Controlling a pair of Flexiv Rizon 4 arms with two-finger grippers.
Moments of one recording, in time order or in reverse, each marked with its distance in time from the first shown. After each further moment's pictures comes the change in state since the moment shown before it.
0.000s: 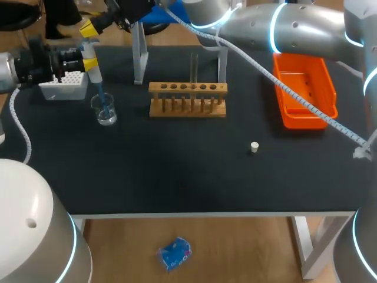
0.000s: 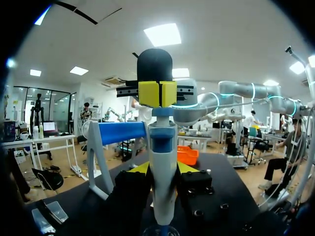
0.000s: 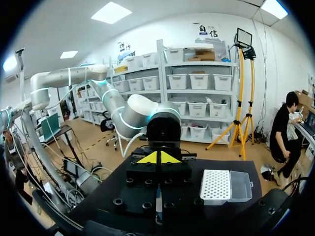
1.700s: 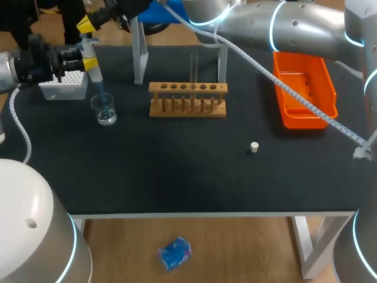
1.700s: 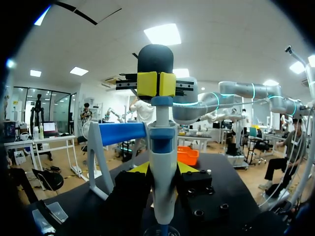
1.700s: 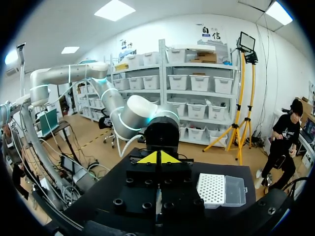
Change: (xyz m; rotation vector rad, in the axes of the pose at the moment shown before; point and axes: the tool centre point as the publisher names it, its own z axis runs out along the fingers) left arm -0.001 -0.001 0.000 0.003 -0.001 0.002; right arm -0.003 0.013 -0.001 0.009 -0.015 -0.049
